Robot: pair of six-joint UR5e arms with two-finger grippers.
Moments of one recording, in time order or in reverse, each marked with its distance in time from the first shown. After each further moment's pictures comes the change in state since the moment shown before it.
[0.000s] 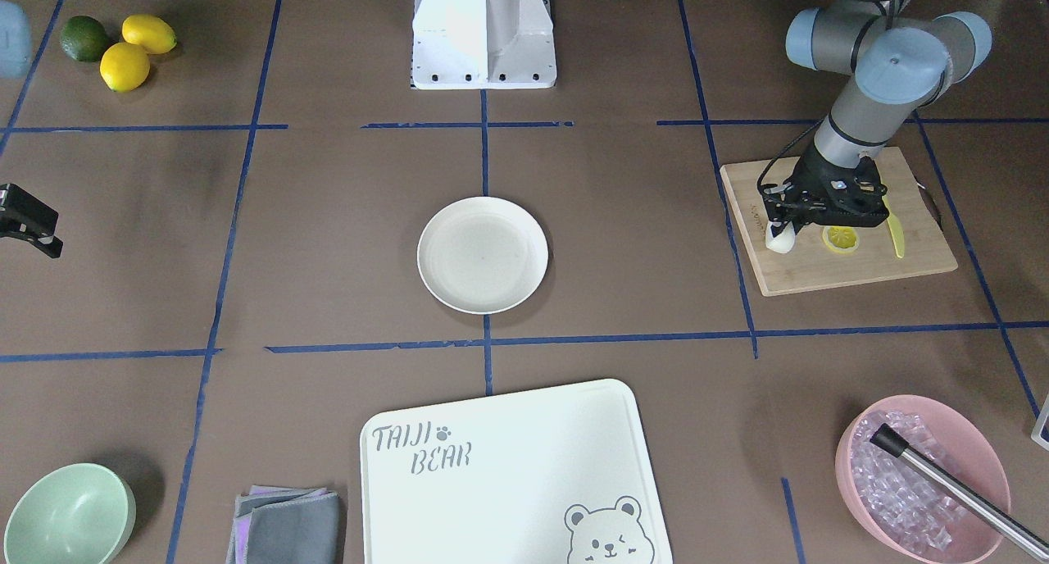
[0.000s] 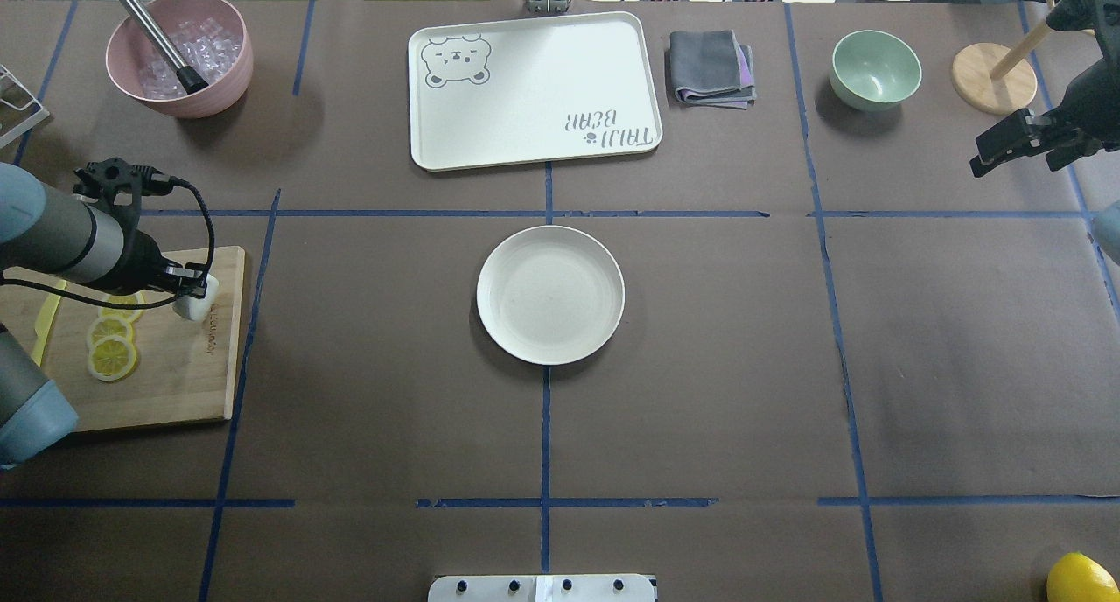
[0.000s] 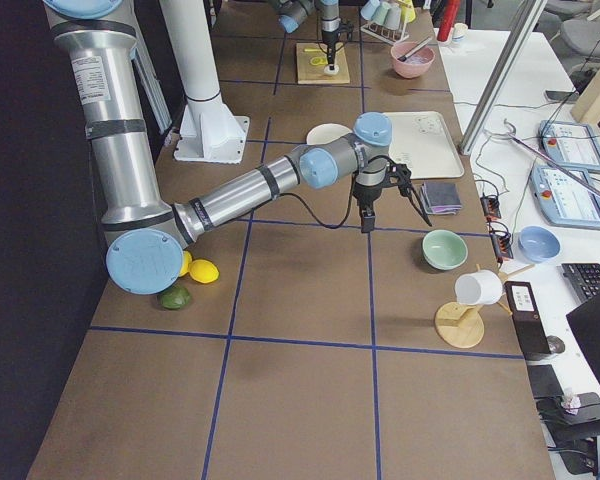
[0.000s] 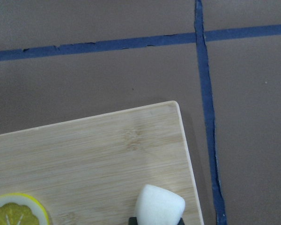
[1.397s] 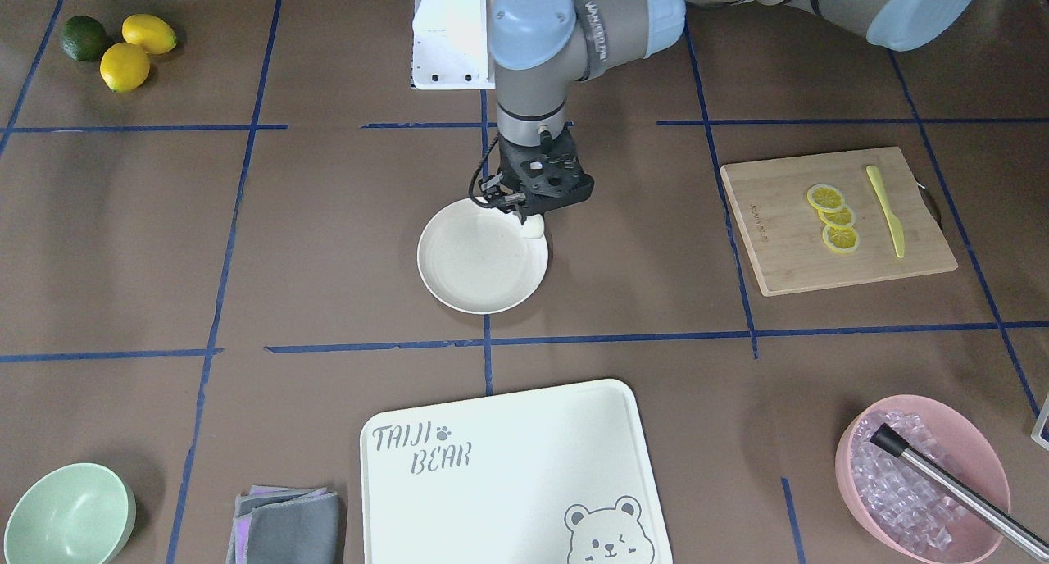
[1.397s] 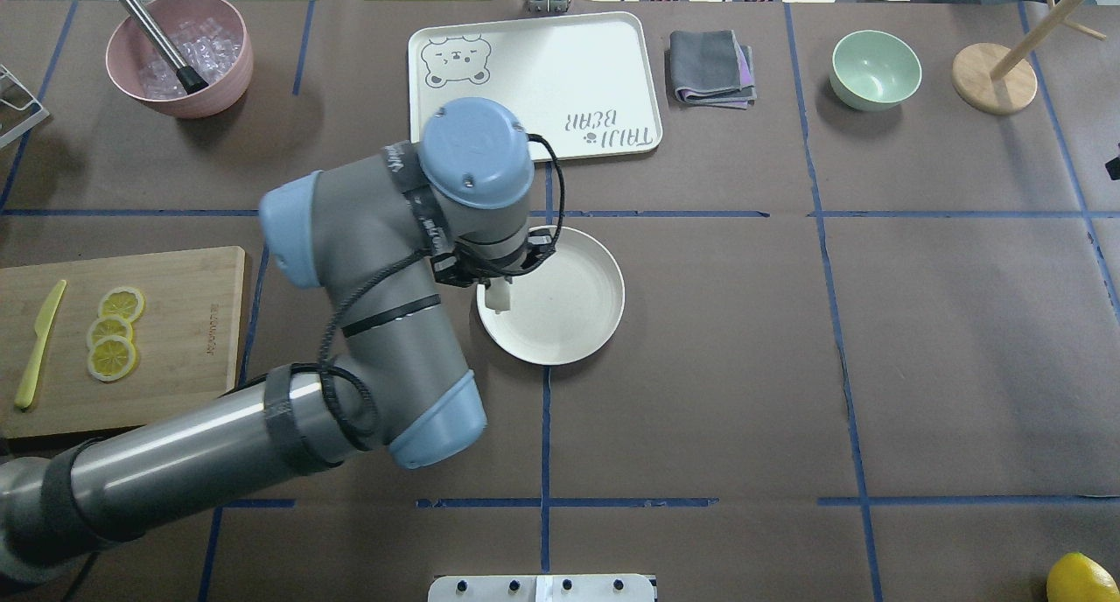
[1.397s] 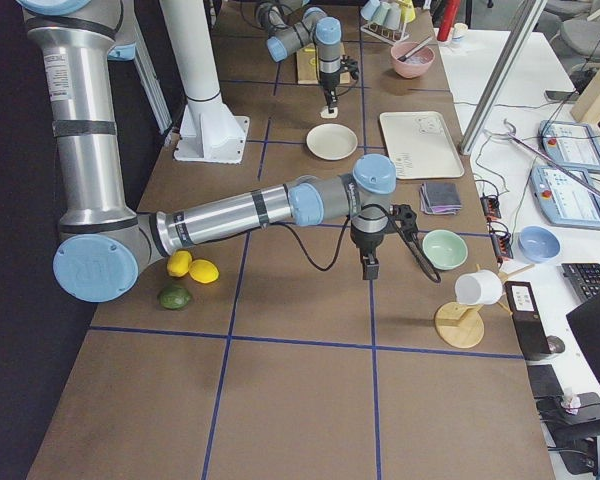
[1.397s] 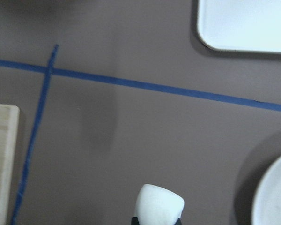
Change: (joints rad) left arm 0.283 -0.806 0.270 0.531 0.176 -0.559; right arm 0.214 -0.101 -0.112 0.011 0.038 -0.349
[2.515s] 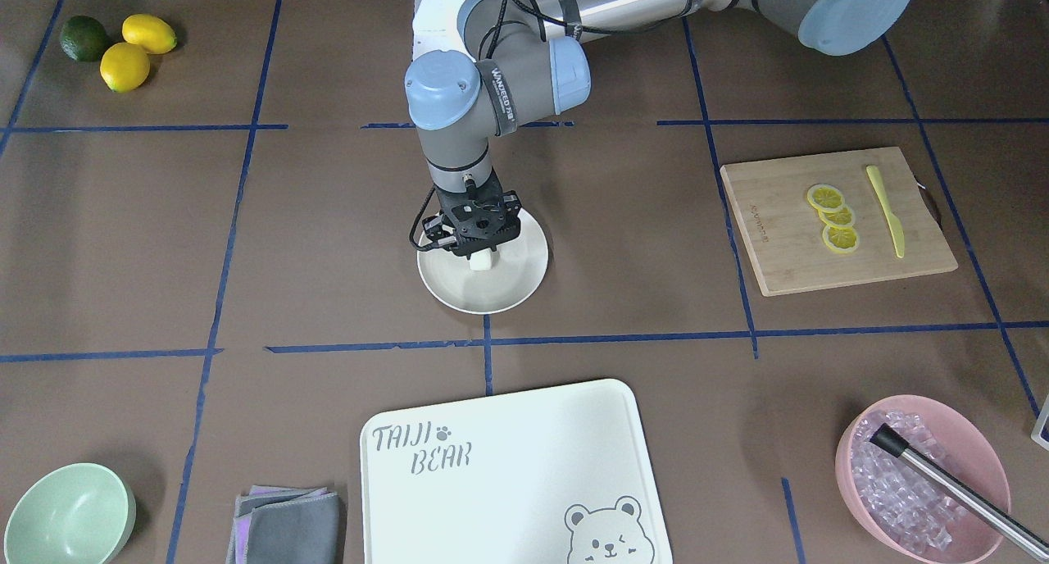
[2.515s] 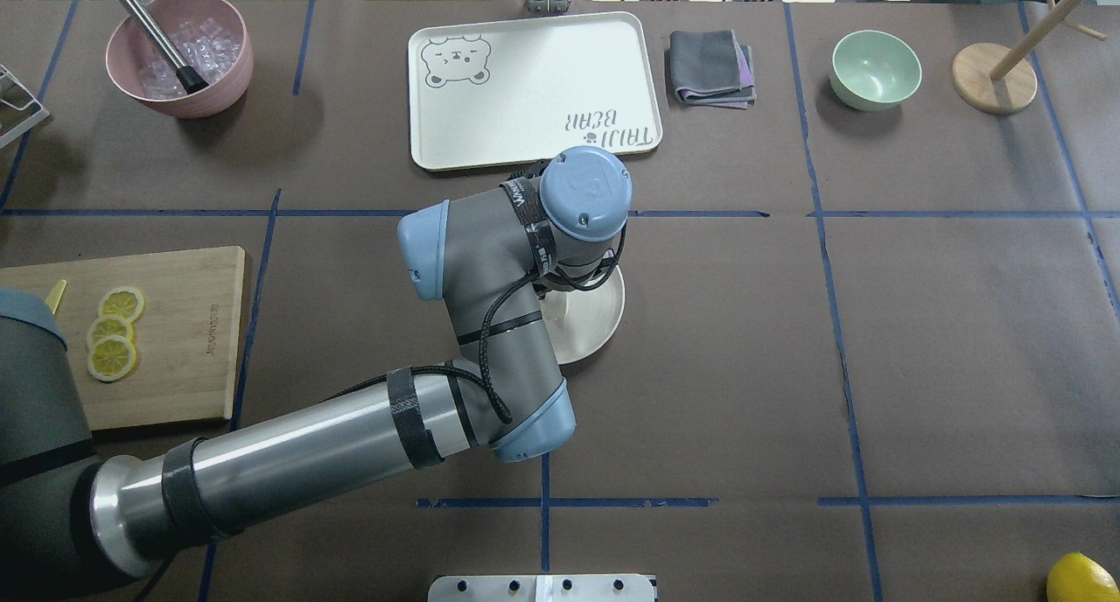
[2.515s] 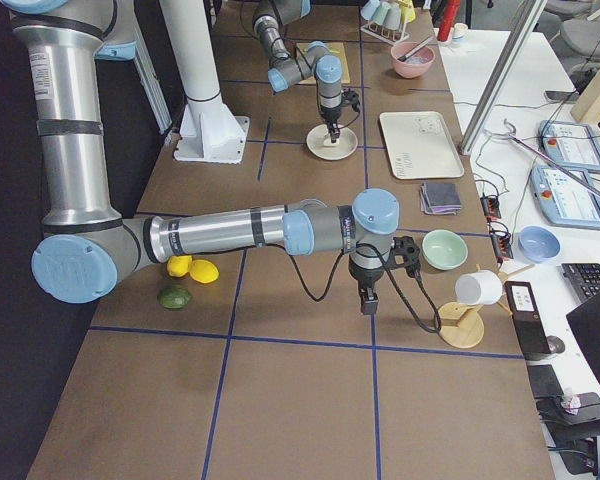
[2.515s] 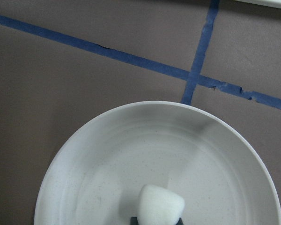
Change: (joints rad) left arm 0.049 -0.121 0.281 -0.147 0.052 -0.036; right arm 0.088 -0.018 -0.065 0.000 0.029 -0.093
